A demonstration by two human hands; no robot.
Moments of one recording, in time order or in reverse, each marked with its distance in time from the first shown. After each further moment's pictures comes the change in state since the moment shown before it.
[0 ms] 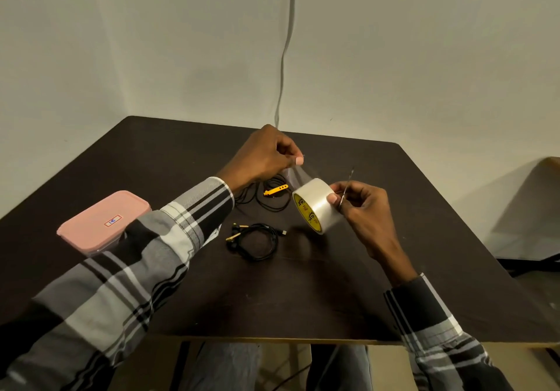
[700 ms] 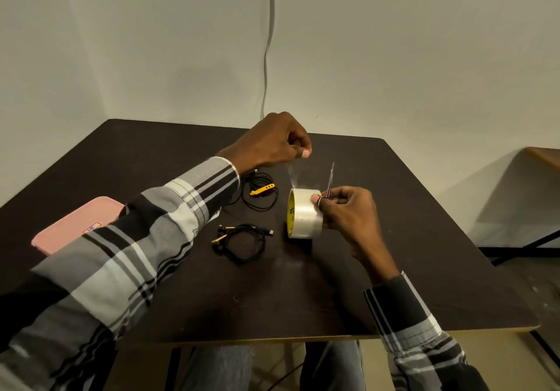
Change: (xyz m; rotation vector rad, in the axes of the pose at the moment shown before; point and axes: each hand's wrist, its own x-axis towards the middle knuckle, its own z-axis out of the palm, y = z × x) left_hand 0.030 0.027 0.006 0.180 -0.116 0.210; right_hand -0.002 -0.001 0.004 -0.057 0.080 0.254
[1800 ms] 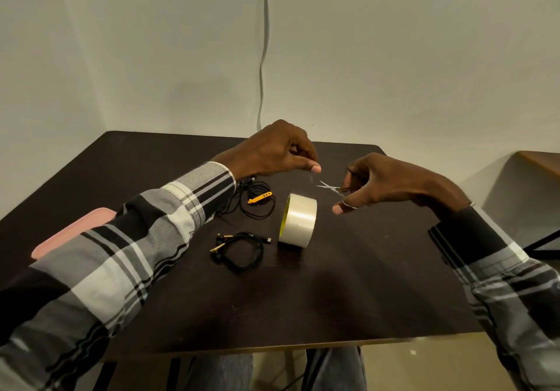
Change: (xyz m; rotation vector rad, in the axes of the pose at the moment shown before) left_hand 0.006 -0.006 0.001 -0.070 -0.039 0.249; right_hand 0.041 -0.073 -0.083 -0.567 -0.596 -0.211
